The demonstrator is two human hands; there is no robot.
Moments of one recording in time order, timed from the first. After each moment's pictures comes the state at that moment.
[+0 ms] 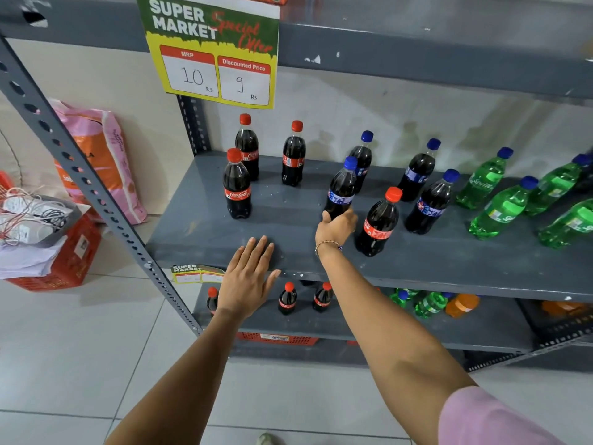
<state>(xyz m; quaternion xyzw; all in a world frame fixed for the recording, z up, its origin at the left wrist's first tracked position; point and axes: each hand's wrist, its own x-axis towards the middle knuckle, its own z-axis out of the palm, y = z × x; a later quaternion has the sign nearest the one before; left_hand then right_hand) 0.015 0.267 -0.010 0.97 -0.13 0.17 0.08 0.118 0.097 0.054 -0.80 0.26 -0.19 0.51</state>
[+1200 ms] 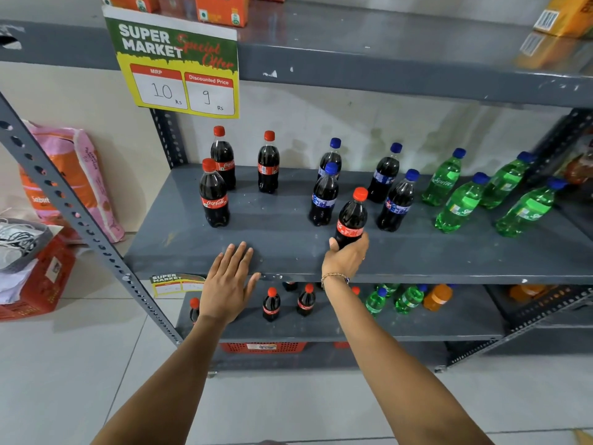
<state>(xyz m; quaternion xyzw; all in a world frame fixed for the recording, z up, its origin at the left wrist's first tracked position) 0.011 0.264 -0.004 0.98 -0.13 0.15 0.08 0.041 0.052 0.059 -0.75 0.34 -0.25 0.51</state>
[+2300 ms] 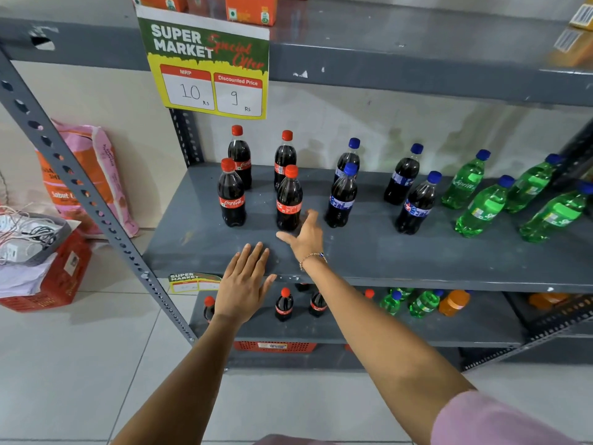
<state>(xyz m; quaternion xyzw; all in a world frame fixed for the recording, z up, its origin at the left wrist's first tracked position) 0.012 0.269 -0.005 0.97 -0.15 0.16 0.08 0.087 0.121 0.059 -0.86 0.08 -0.06 0.49</state>
